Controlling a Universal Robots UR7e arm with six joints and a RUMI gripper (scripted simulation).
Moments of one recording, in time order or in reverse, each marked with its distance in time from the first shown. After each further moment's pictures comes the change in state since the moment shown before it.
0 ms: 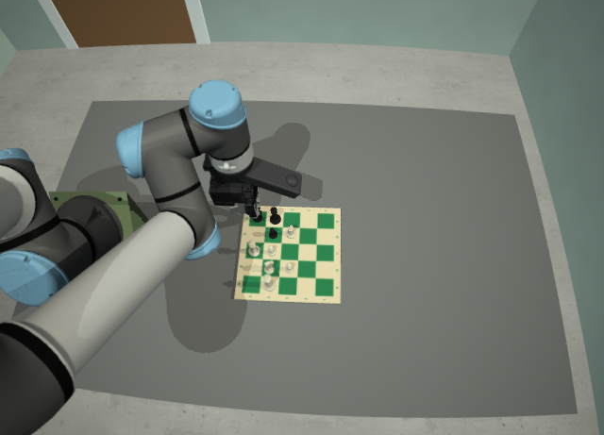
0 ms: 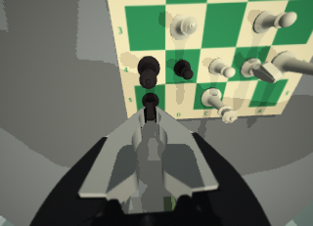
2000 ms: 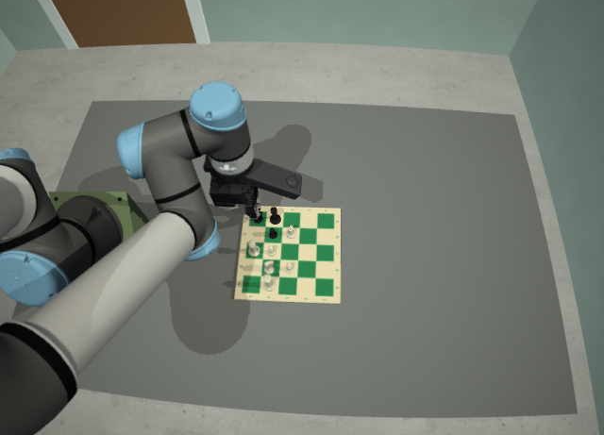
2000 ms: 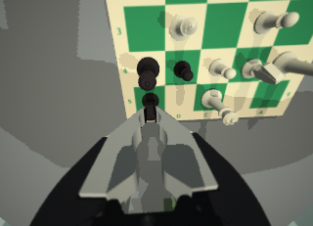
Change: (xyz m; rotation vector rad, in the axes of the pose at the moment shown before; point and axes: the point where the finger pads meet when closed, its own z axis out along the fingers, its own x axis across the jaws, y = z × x) arm 0.001 -0.001 0.003 0.002 -0.001 0.002
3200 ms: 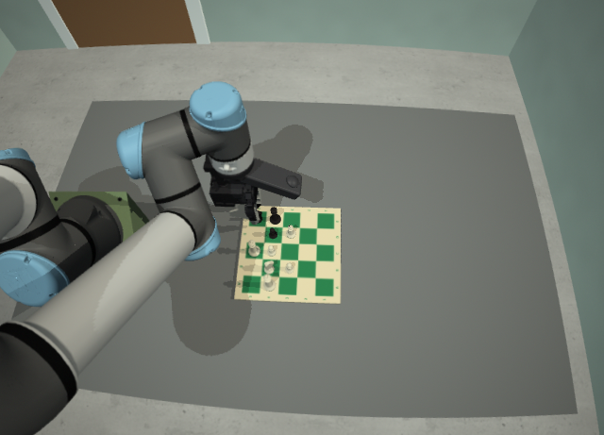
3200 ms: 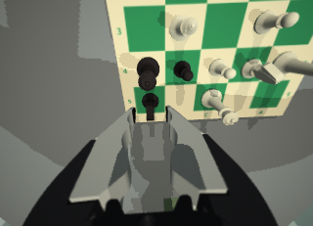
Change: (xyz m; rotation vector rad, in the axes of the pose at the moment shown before) arm 0.000 0.000 0.000 0.000 0.000 0.000
